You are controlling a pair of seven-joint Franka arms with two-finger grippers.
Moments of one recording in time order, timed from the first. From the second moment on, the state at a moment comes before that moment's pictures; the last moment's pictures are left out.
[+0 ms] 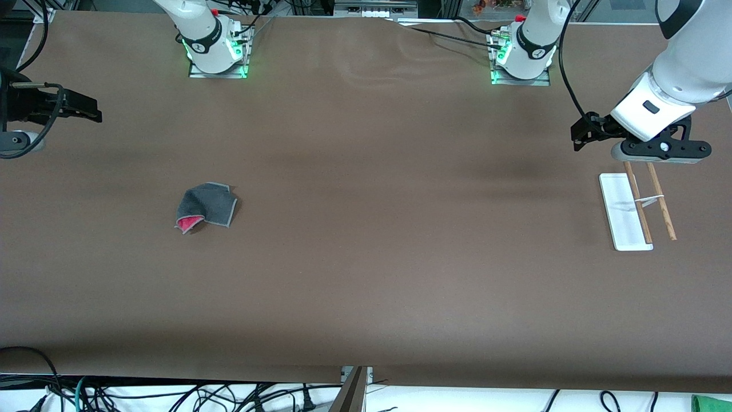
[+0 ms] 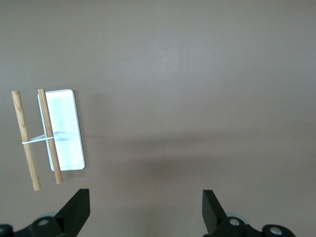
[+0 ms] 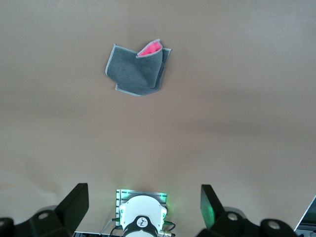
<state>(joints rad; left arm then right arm) -0.10 -0.03 -0.05 -1.74 0.06 1.66 -0.10 -0.05 0.15 0.08 -1.36 -0.04 1.24 -0.08</state>
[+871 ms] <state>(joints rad) -0.10 -0.03 -0.05 -1.74 0.06 1.66 -0.10 -0.05 0.21 0.08 -1.62 -0.05 1.59 -0.08</state>
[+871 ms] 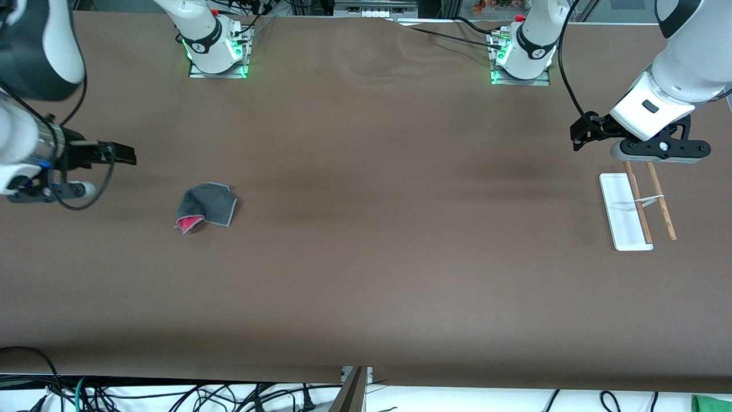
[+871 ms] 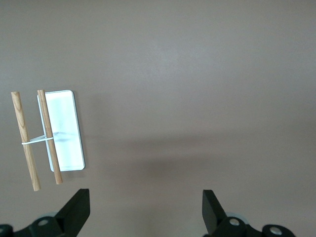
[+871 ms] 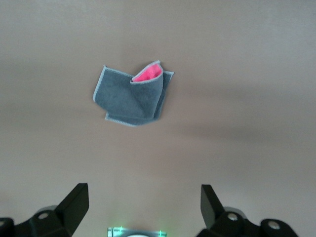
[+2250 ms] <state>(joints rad) -0.10 -0.03 -0.05 -1.74 0.06 1.66 -0.10 -0.06 0.58 0.05 -1.78 -0.05 2.19 -0.08</state>
